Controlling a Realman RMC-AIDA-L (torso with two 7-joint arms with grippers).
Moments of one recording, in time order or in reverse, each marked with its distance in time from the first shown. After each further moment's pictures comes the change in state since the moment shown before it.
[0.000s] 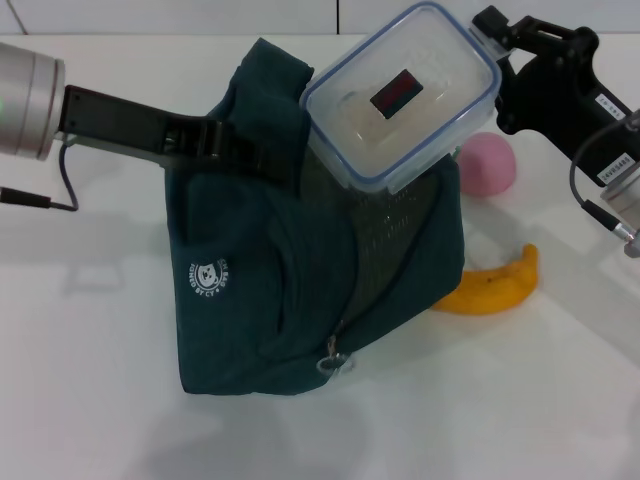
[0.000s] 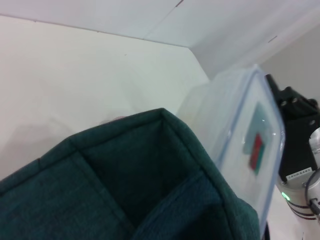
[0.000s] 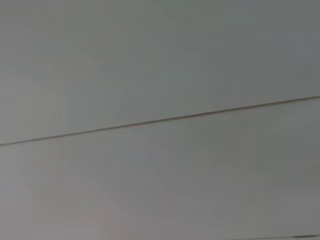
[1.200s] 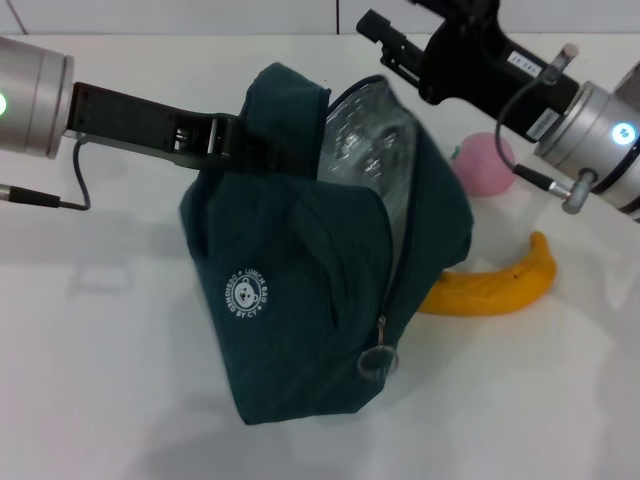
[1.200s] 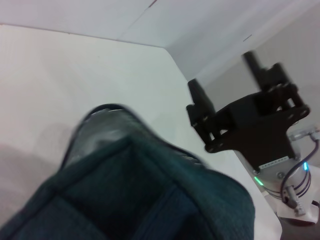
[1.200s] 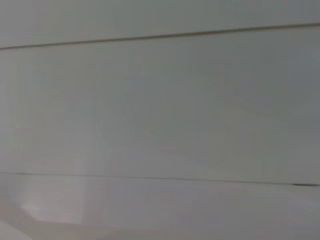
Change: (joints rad) left arm -0.008 0.003 0.004 -0.037 -0.050 0.008 0.034; right arm 0.157 0.000 -0.011 -0.012 -0.094 0.053 -0.016
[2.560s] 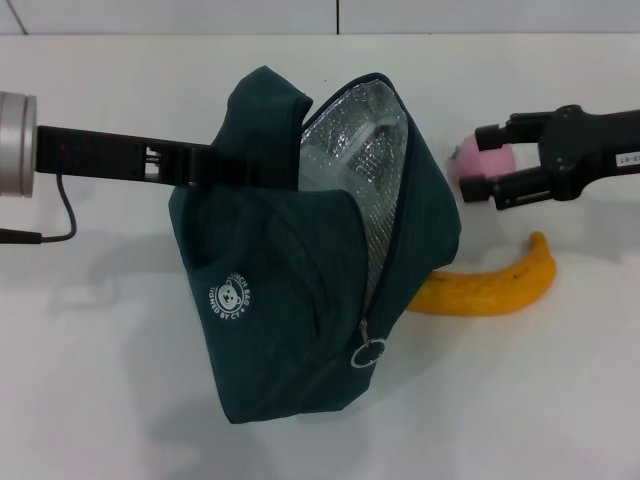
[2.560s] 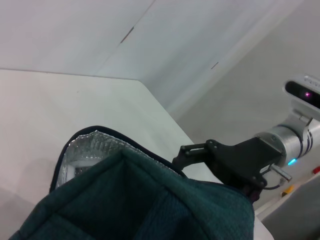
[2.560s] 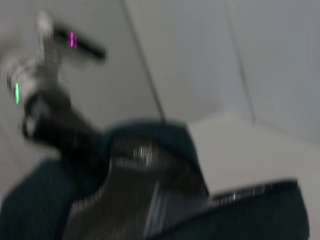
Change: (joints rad) left arm 0.086 -0.016 -0.073 -0.079 -0.077 -0.002 0.275; right arm -0.212 -0.092 -0.615 -0.926 -0.251 -0.073 -0.366
